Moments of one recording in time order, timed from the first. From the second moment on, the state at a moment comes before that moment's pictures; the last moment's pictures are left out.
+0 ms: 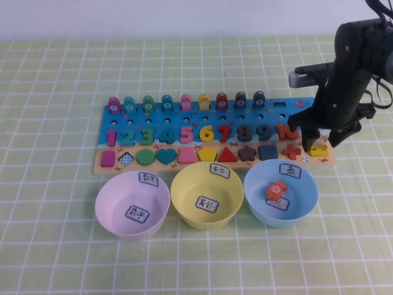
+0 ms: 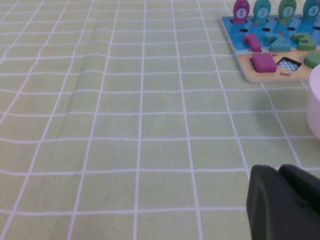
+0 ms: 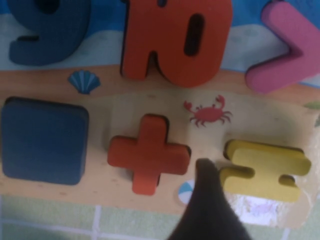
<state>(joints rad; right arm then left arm) 0.24 2.21 -1.88 0.01 1.19 0.08 -0.03 -0.01 0.03 0.02 0.37 -0.05</state>
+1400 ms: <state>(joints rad) 0.24 2.22 -1.88 0.01 1.21 0.08 -0.03 -0.01 0.03 0.02 0.37 -0.05</state>
